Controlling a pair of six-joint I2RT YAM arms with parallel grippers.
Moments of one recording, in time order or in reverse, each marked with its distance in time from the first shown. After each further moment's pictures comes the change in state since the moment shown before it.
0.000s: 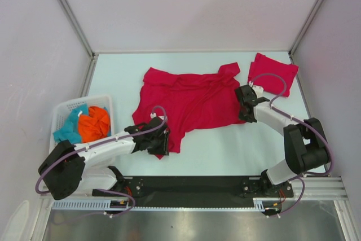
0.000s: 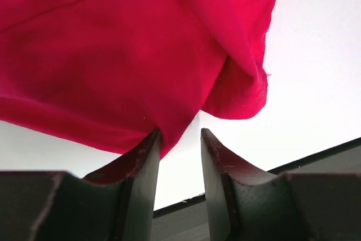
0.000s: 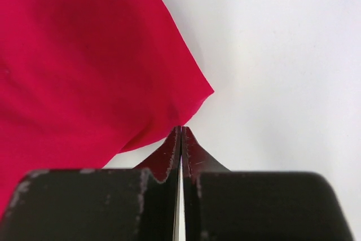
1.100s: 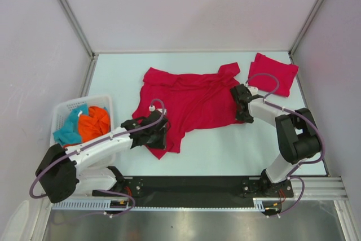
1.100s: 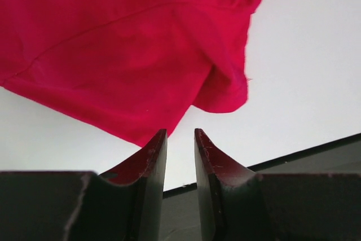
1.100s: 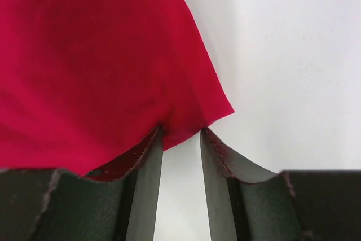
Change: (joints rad) left arm -0.002 -0.048 0.152 -0.169 -0.084 0.027; right arm 0.018 0.120 0.049 0.001 -0.007 -0.011
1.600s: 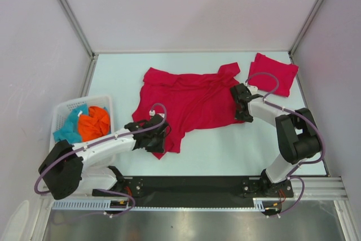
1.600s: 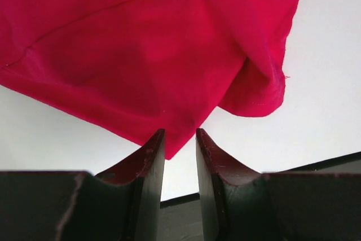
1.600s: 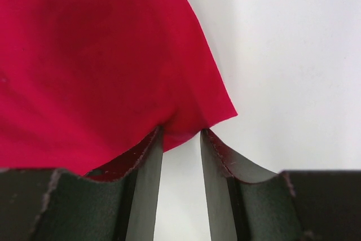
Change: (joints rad) left arm 0.000 0.048 -0.076 0.033 -0.007 -0.001; right arm 0.004 0.000 0.012 0.000 0.000 0.000
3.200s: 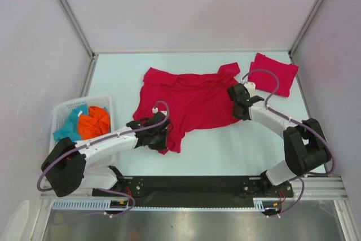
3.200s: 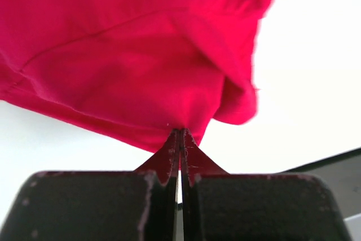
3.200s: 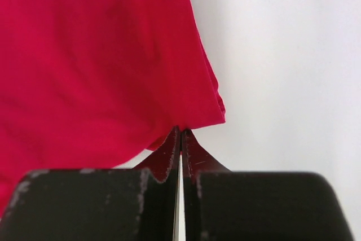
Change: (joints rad) left arm 0.000 0.041 0.020 0.060 0.019 0.013; right arm 0.071 -0.119 -0.008 -0.004 0.047 -0.005
